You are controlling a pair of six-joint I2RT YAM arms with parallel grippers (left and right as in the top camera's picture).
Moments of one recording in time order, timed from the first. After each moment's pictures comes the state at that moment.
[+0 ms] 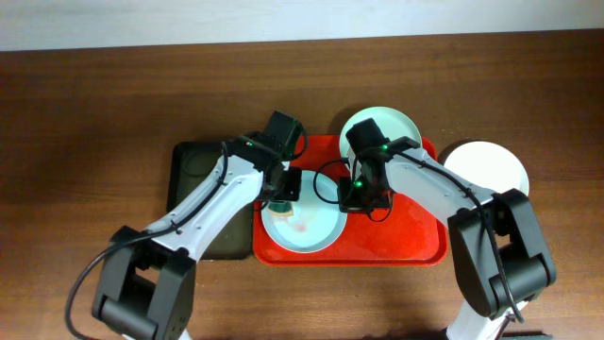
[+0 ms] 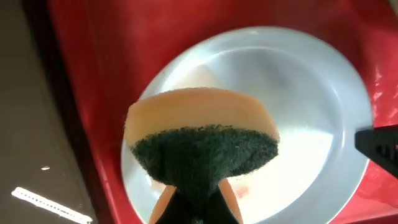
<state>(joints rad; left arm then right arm) -0.51 1.81 1.31 -0.86 0.05 -0.37 0.38 1.88 1.17 -0.78 -0.31 0.36</state>
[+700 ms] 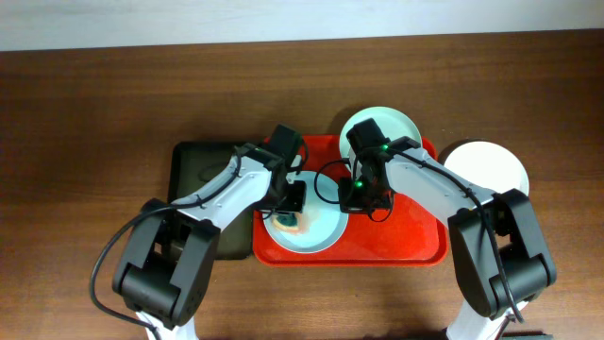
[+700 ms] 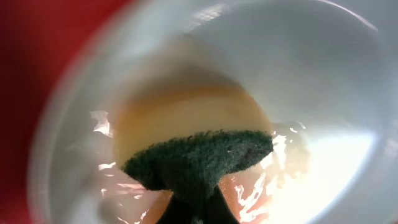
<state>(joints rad) -0.51 1.94 1.24 -0.76 0.21 -0.31 0.38 1.88 1.17 -0.79 -0.30 0.36</state>
